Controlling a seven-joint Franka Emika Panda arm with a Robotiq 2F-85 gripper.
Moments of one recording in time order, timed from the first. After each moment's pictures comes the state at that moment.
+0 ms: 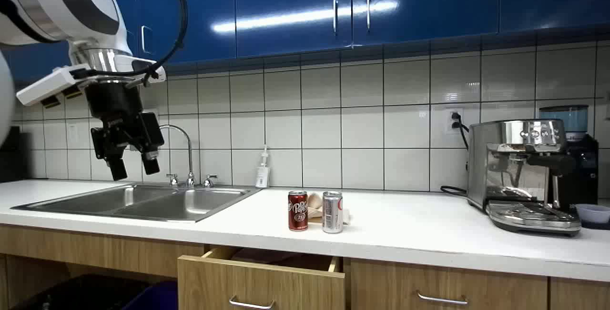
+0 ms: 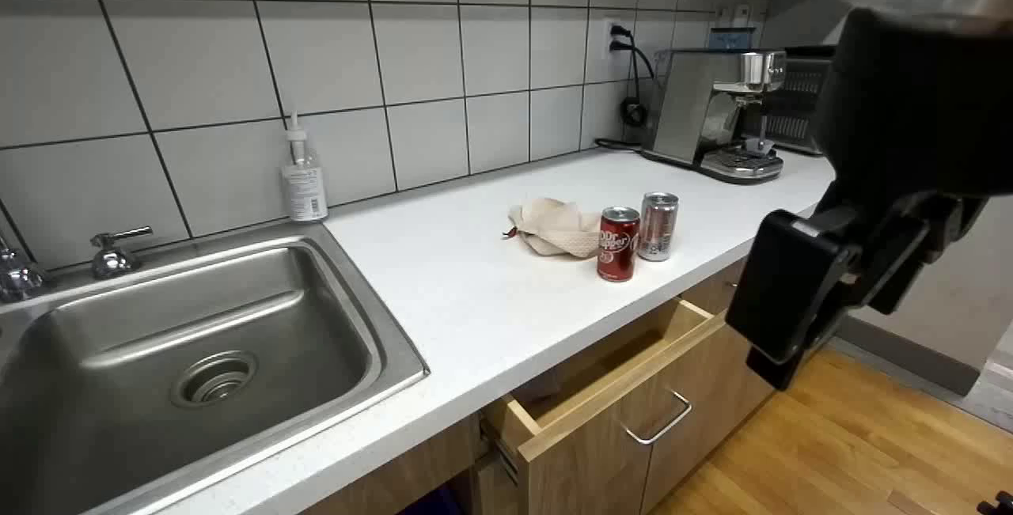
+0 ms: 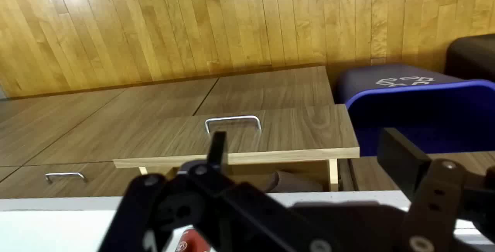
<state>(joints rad) 0.06 -0.57 0.41 -2.67 0.00 2.16 0.54</state>
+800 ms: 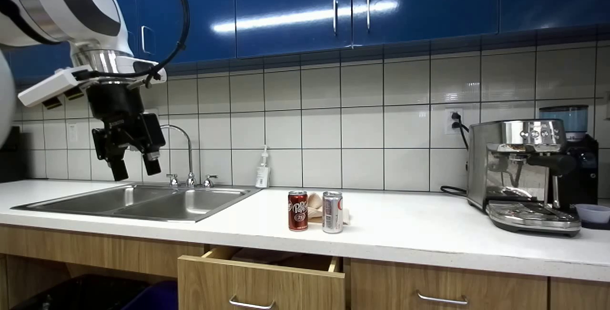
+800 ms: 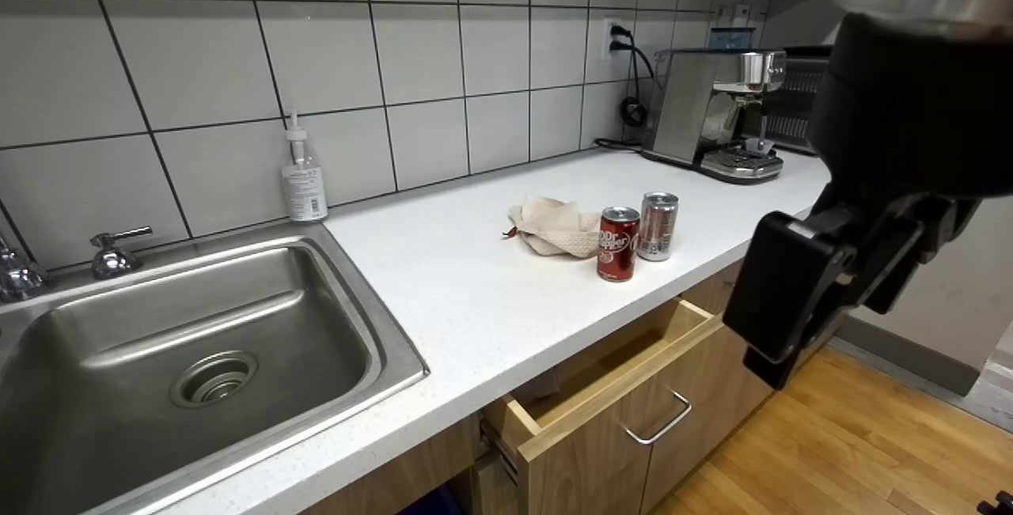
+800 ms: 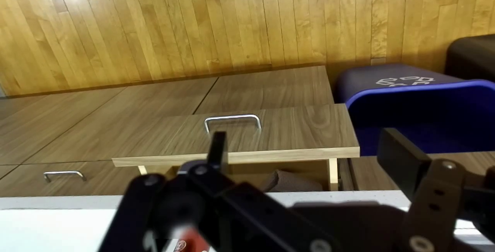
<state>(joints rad) 0.07 -0.56 0.40 -2.67 -0.01 2.17 0.54</state>
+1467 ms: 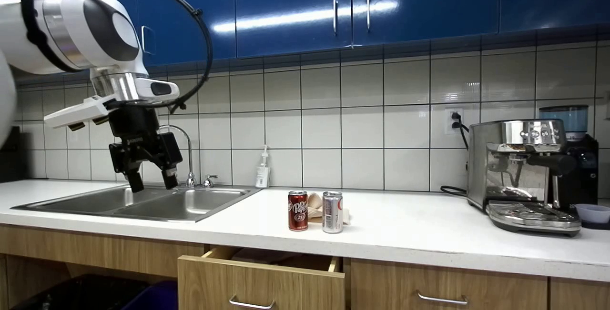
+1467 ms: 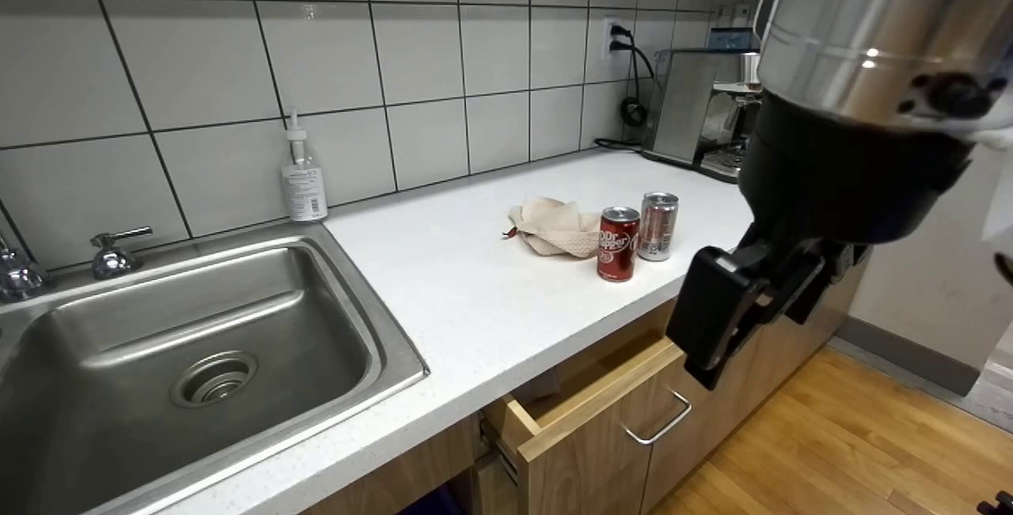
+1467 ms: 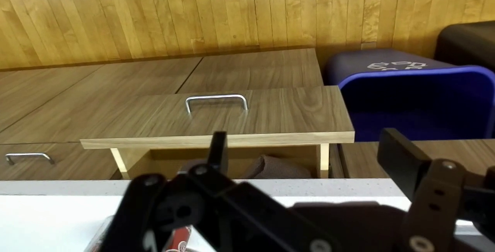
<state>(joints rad) 0.07 -0.45 0.36 -2.70 -0.08 2.37 0.52</state>
